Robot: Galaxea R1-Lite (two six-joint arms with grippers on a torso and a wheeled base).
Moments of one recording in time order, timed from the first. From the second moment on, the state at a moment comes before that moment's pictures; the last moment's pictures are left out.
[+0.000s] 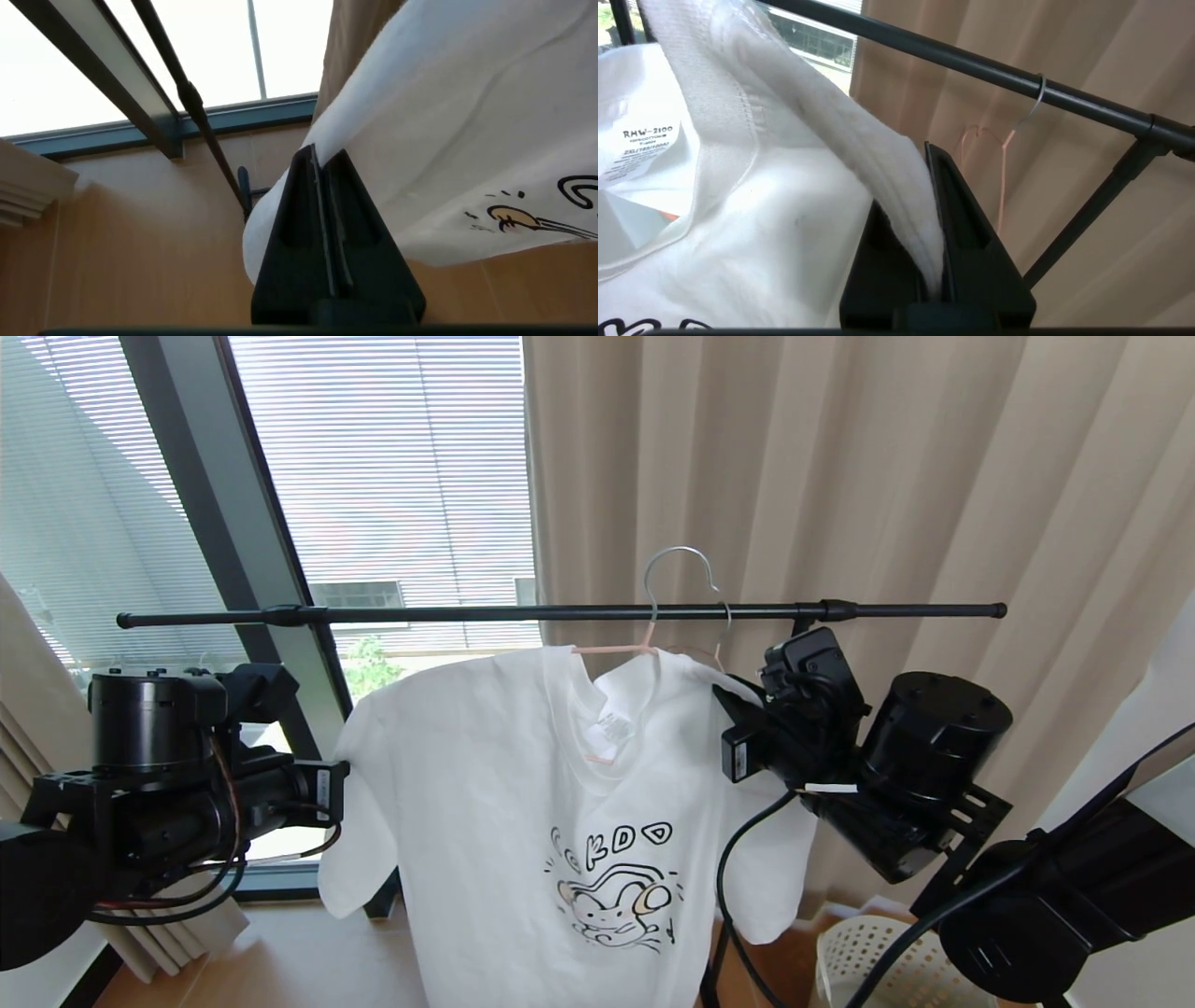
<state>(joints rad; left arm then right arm) -0.12 1.64 -0.61 -0.51 0.01 0.00 0.59 1.96 -0.69 -1.29 -0.20 -0.17</state>
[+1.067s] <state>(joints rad) -0.18 1.62 -0.62 -0.51 0.01 0.01 0.59 1.96 -0.69 -1.29 -0.20 -0.17</state>
